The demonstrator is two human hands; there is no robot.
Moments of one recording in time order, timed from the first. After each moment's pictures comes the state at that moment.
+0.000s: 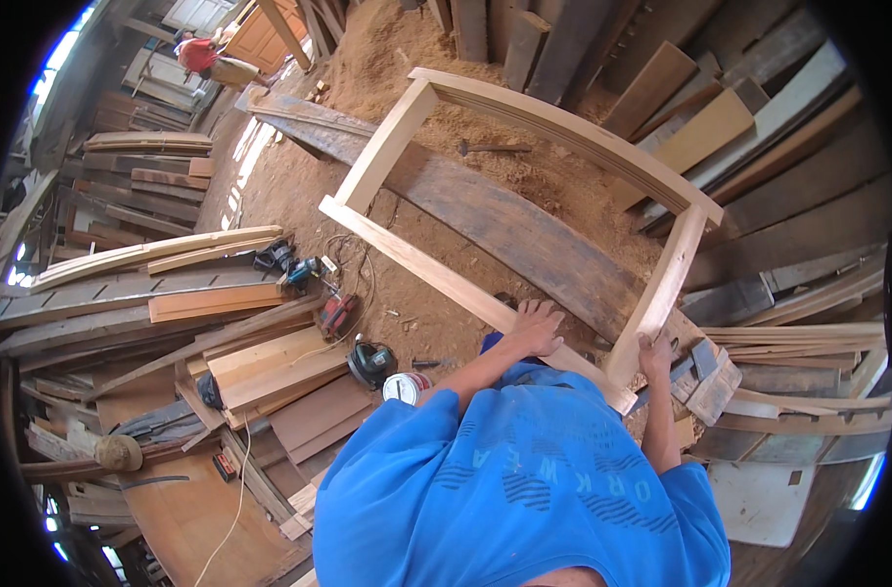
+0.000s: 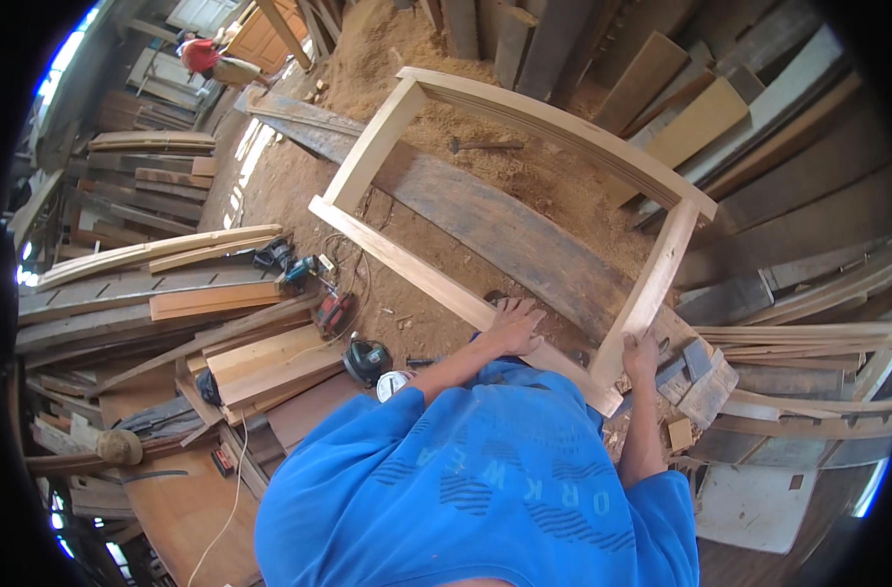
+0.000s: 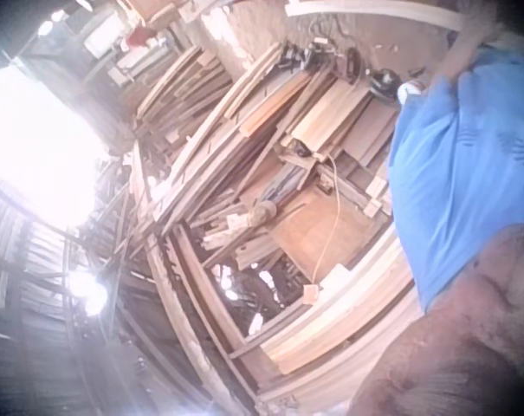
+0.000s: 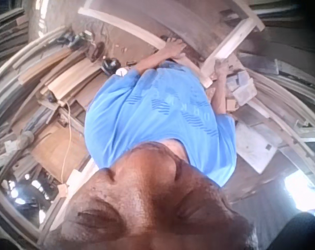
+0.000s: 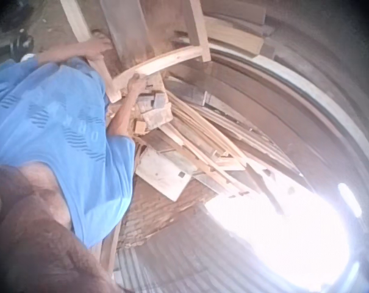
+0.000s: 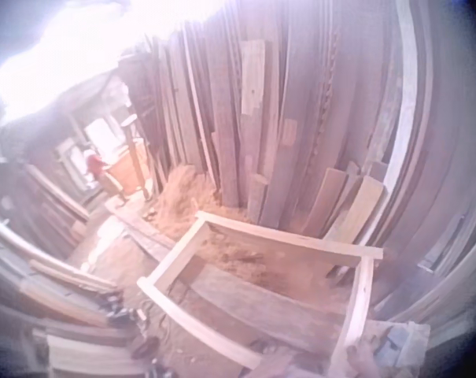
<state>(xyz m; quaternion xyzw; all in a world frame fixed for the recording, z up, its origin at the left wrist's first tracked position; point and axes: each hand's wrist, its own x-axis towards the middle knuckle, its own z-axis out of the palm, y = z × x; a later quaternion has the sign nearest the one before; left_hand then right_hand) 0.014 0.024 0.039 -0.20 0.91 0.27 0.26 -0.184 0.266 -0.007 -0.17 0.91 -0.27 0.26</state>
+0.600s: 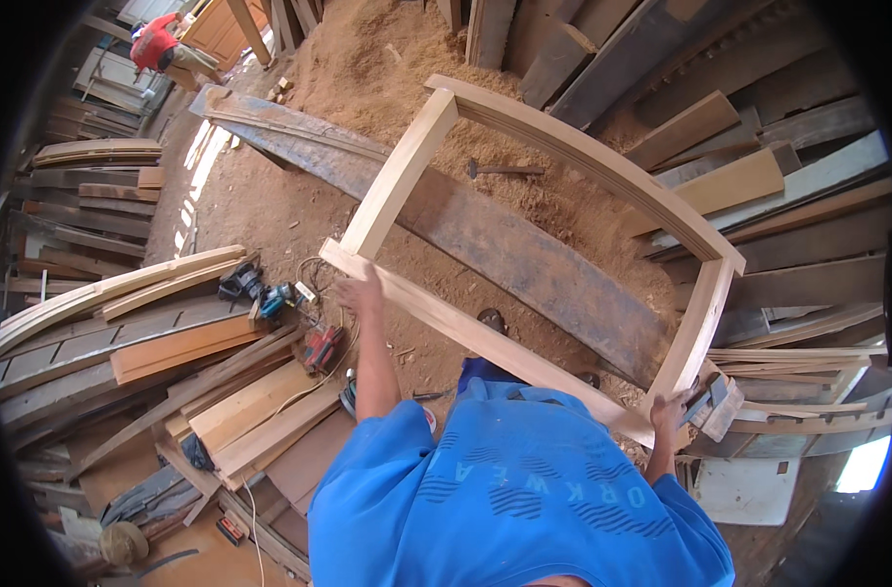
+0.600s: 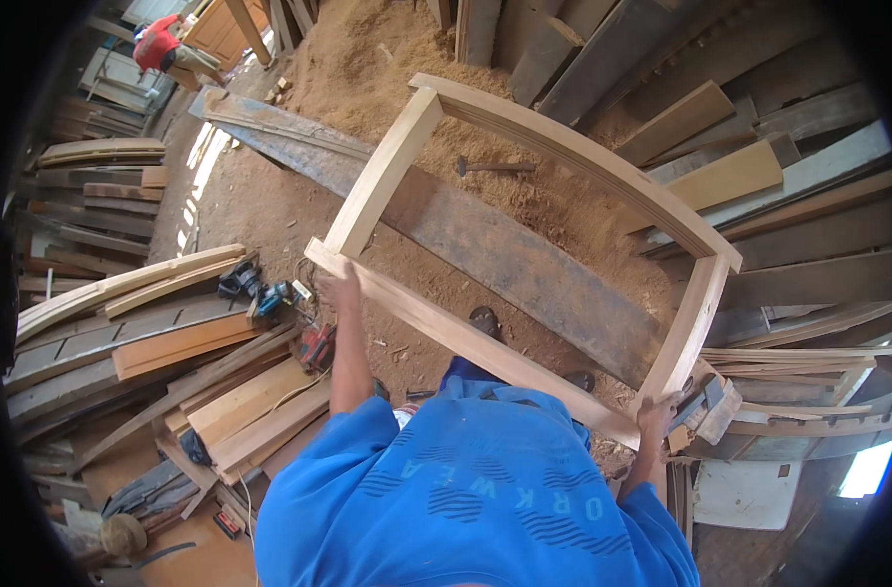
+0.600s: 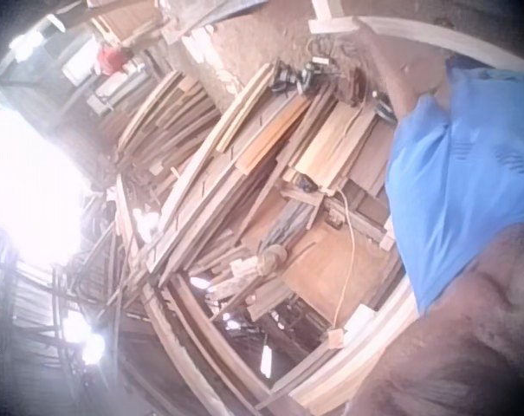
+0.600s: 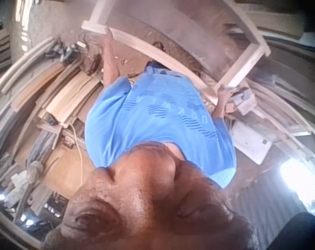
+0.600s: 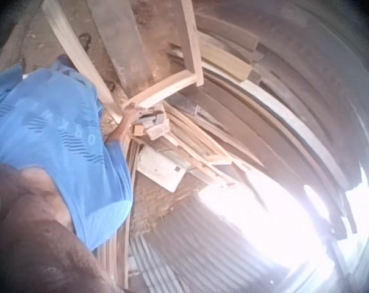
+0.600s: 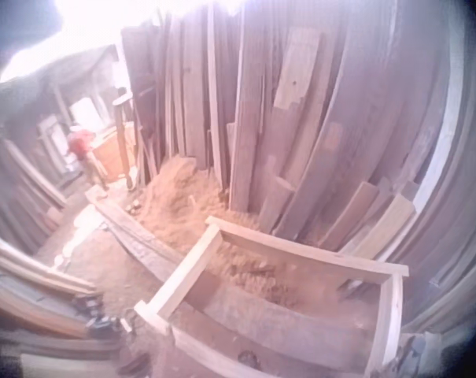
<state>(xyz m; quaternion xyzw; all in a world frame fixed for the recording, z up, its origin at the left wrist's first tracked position) 0.218 -0.424 -0.001 -0.80 0.57 0.15 -0.10 -0.107 0.192 0.036 0.06 0.97 -0.01 0.25</state>
